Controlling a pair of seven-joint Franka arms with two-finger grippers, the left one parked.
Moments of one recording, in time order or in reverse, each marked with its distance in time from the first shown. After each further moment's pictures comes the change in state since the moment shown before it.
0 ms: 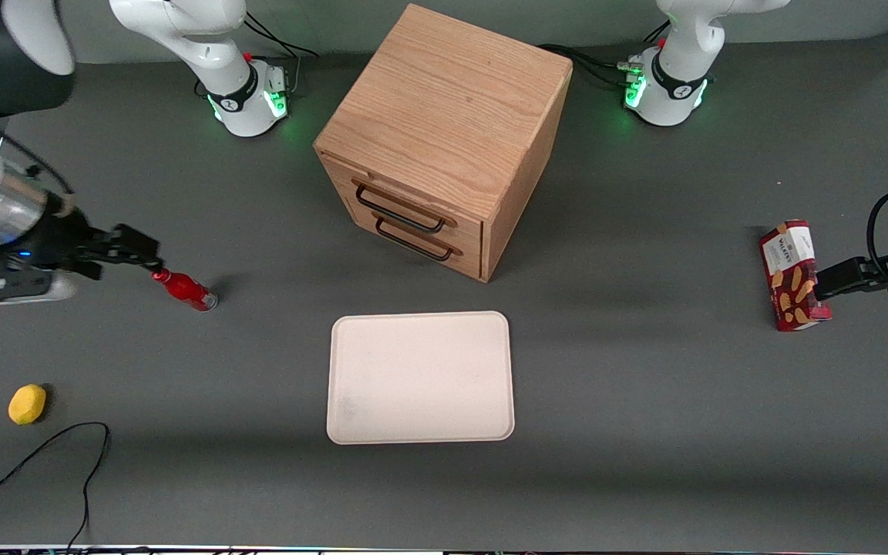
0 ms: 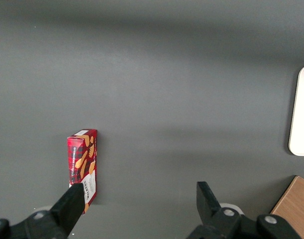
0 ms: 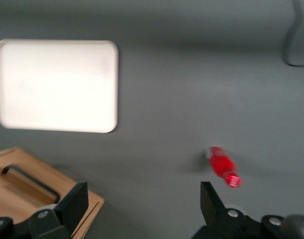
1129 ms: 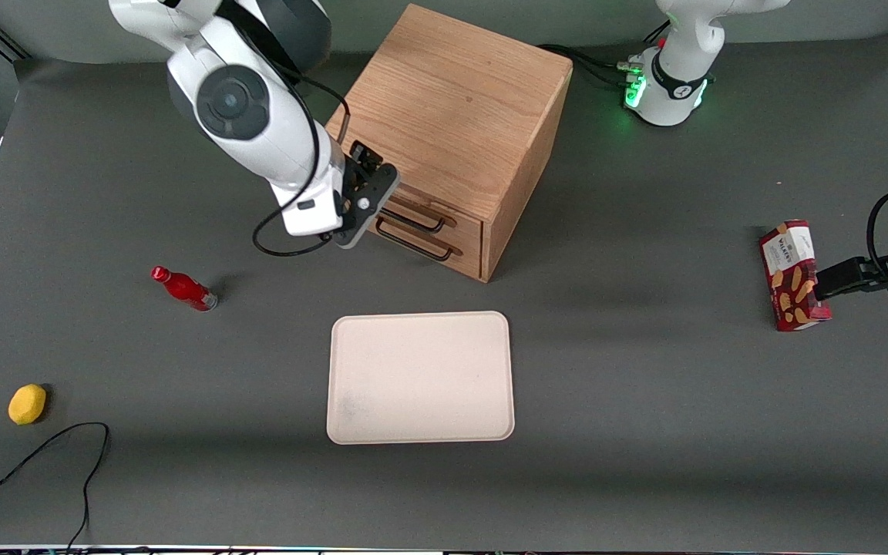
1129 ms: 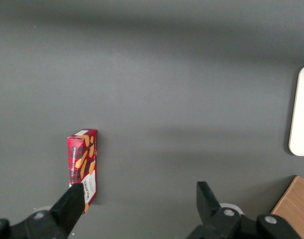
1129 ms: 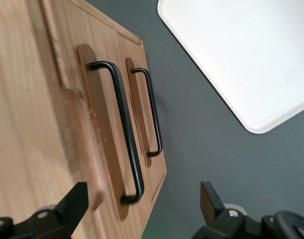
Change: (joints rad) arm 0.076 0.152 0.417 -0.118 0.000 0.068 -0.355
